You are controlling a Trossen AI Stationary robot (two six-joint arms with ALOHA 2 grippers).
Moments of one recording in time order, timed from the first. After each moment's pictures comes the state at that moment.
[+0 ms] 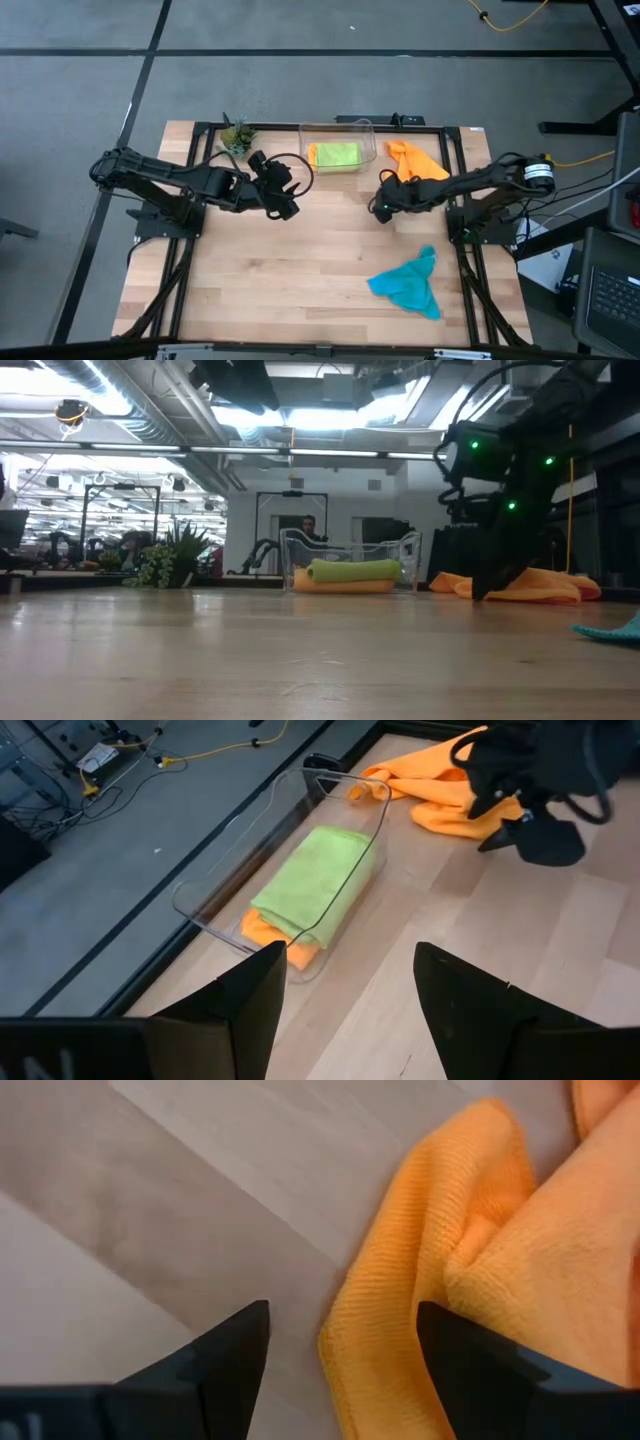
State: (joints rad) left arm -0.16 1.35 1.22 -0.70 -0.76 -0.41; right arm -0.09 1.48 0.59 -0.44 0.46 0.75
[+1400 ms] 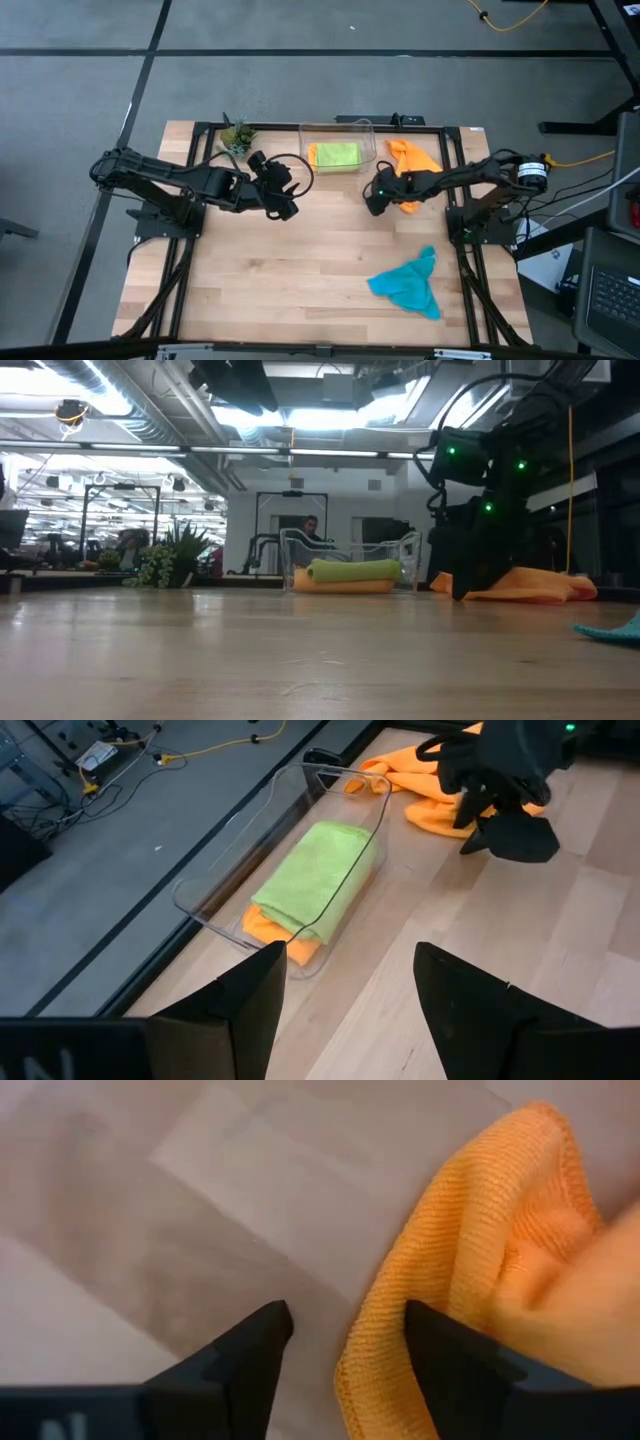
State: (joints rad) left arm -0.16 1.35 1.22 -0.71 -0.75 -0.41; right arm -0.19 1.56 0.62 -0.33 0.28 0.72
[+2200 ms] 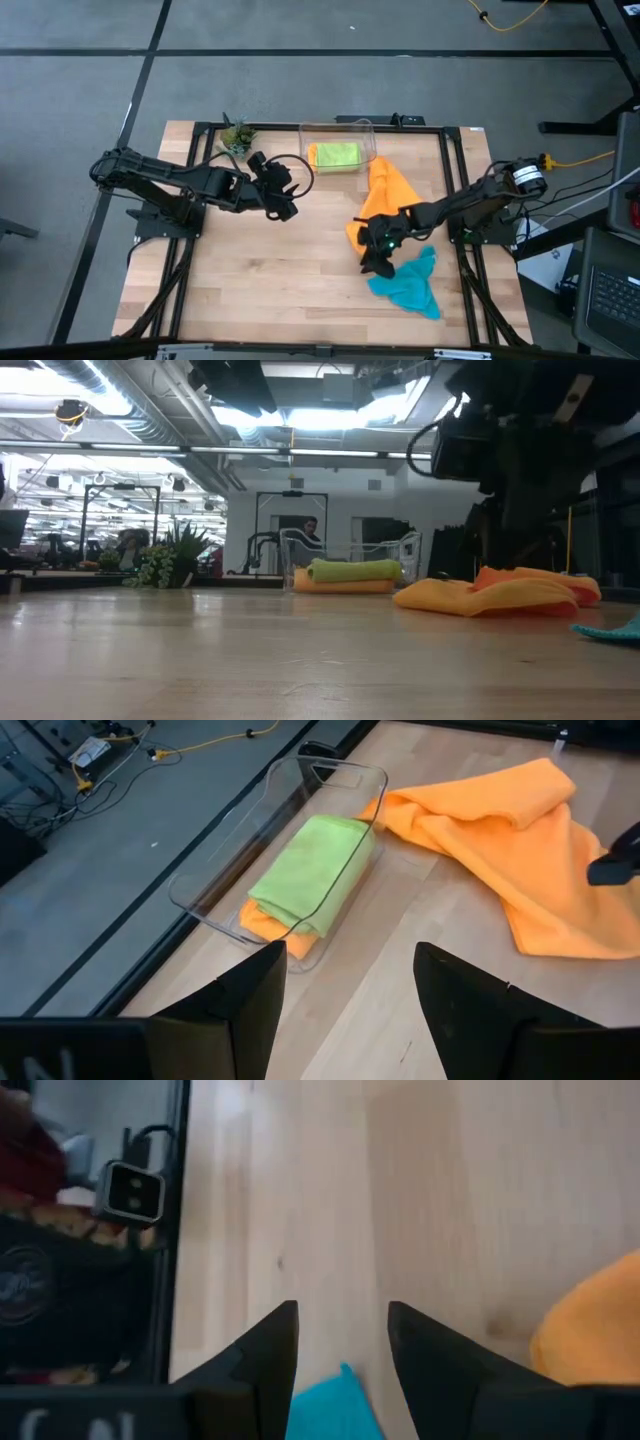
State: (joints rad) left arm -0.16 1.35 1.22 -0.72 -0.74 -0.41; right arm 0.22 1.57 0.64 0.15 -0.40 0.59
